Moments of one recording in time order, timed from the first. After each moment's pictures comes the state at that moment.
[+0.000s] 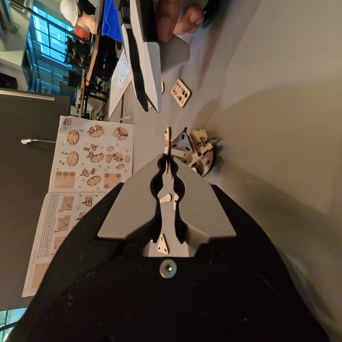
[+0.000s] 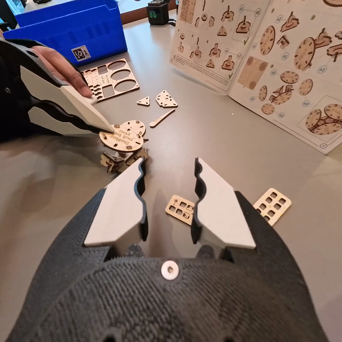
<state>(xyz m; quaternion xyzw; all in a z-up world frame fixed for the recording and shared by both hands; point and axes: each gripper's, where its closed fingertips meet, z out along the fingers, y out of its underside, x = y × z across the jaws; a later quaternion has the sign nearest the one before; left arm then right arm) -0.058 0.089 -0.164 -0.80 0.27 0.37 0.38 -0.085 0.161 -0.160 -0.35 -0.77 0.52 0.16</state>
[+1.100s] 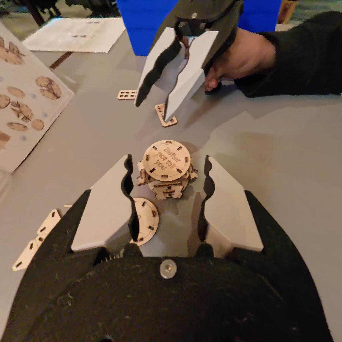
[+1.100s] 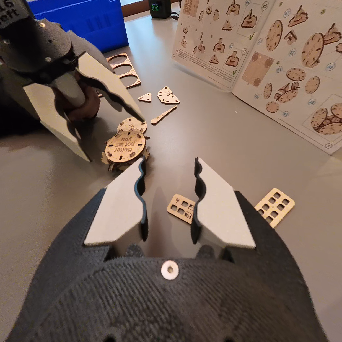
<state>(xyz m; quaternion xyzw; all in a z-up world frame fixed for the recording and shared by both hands) -0.053 0.102 -0.168 -0.86 0.03 0.01 0.51 -0.083 0.159 -0.163 -0.34 -0.77 0.51 0.15</state>
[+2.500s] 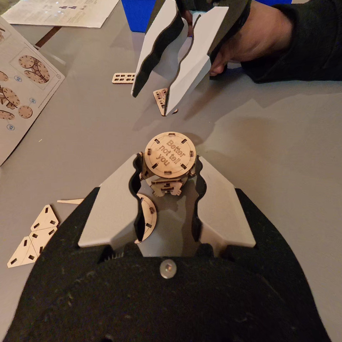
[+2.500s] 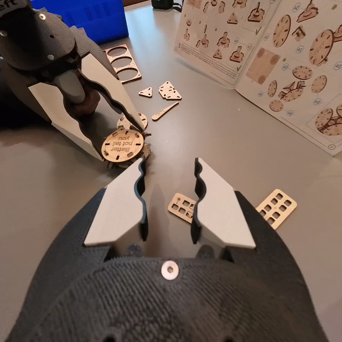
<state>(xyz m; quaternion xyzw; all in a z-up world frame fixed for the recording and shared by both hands) -0.052 0.103 -0.181 -0.88 0.02 0.01 0.47 -0.082 0.156 -0.168 -0.34 -0.79 0.50 0.16</state>
